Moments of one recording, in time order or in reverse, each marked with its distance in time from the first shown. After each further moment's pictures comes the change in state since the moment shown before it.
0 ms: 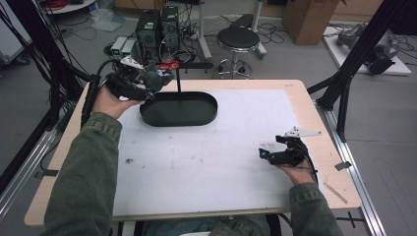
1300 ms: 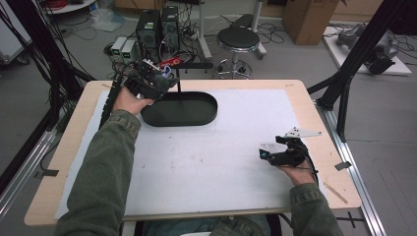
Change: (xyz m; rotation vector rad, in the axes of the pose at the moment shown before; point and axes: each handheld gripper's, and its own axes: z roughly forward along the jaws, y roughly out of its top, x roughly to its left) left arm -0.006 0.008 0.055 0.148 0.115 -0.060; right arm 0.000 -0.001 -0.001 0.007 0.011 0.000
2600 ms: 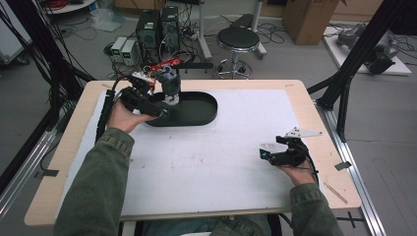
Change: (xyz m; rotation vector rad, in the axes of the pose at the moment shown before) left arm -0.015 -0.041 -0.022 -0.127 -0.288 -0.009; right arm -0.001 0.000 -0.001 -0.009 0.007 0.002
